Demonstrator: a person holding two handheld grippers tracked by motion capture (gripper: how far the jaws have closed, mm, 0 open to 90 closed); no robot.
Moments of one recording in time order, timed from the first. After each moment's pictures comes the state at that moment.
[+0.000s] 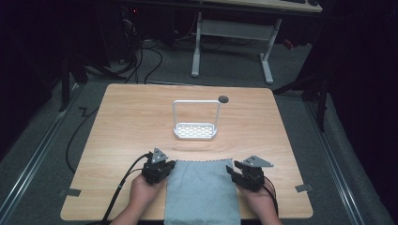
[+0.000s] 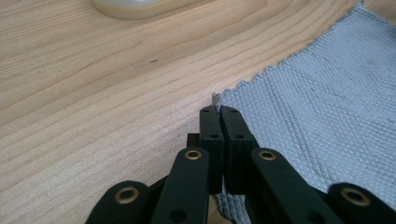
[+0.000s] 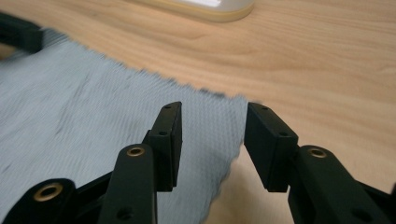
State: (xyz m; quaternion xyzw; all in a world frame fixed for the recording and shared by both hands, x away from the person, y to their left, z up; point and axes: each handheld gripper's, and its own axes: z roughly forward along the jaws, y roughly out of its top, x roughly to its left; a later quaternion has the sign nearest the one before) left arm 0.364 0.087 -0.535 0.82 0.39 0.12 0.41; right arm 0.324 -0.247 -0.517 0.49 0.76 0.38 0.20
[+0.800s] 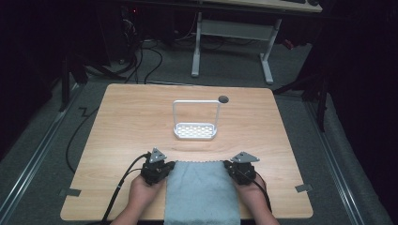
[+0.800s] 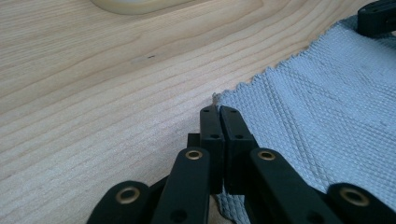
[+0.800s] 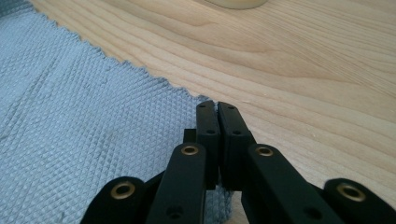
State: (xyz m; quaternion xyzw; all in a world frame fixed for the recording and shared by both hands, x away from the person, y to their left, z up) left arm 0.364 0.092 -0.536 0.81 0.39 0.10 0.42; right arm 0.339 -0.229 -0.530 0.45 0.80 0.34 0.22
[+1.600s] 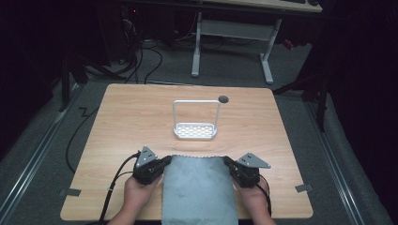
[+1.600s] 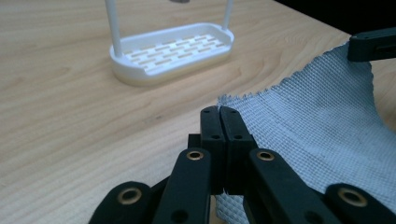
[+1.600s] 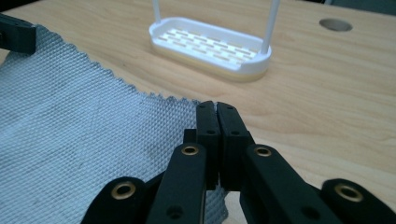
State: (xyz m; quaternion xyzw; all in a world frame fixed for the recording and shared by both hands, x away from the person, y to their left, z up) left arm 0.345 0.109 -0.499 0.77 0.37 0.15 0.50; right arm 0.315 -0.228 -0.495 0.44 0.75 0.44 0.25
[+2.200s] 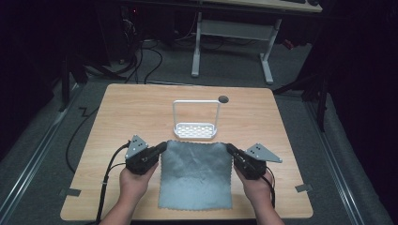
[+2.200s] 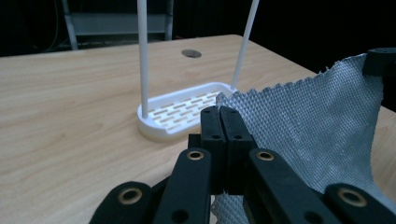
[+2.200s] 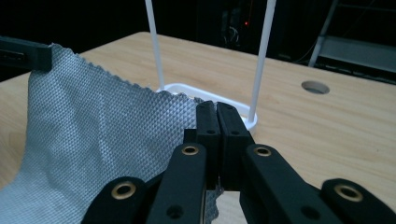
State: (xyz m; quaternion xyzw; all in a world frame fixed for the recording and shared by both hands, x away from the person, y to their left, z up) left arm 0.355 0.120 -0.458 0.72 0.38 0.18 0.55; right arm 0.320 -0.233 -0.449 0.41 0.71 0.49 0.28
